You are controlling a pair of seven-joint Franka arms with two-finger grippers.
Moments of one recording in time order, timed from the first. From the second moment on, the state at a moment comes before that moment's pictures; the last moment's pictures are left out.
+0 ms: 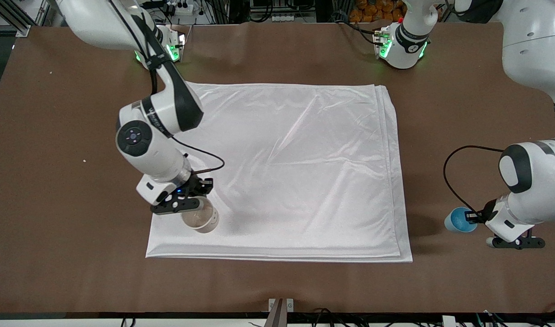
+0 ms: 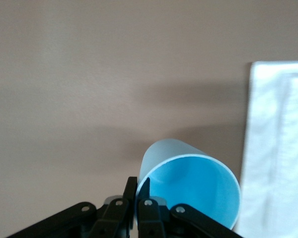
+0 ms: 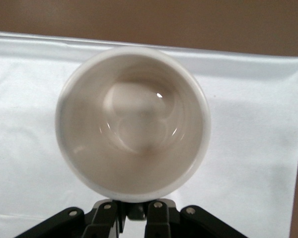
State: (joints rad) left arm -0.01 0.66 0.09 -1.38 -0.02 2.07 0.06; right arm 0.41 0.51 0.03 -1.53 0.03 2.16 0.33
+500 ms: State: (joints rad) left arm -0.15 0.61 0.07 -1.38 -0.03 1.99 -0.10; right arm 0.62 0.59 0.03 -1.52 0.03 2.24 0.51
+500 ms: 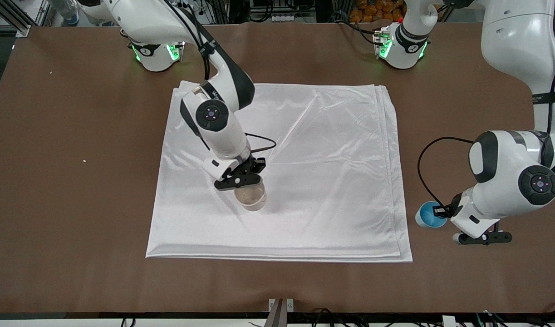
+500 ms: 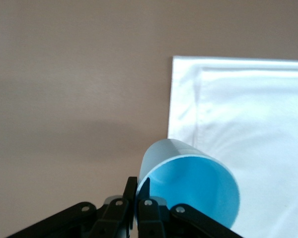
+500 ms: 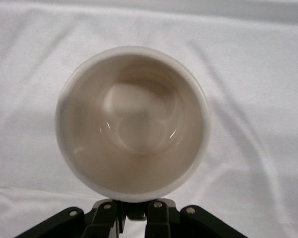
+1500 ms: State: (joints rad) left arm -0.33 0.59 0.02 -1.38 -0.03 1.90 -0.39; right arm 0.73 0.74 0.02 -1.48 0.02 2.42 0.58
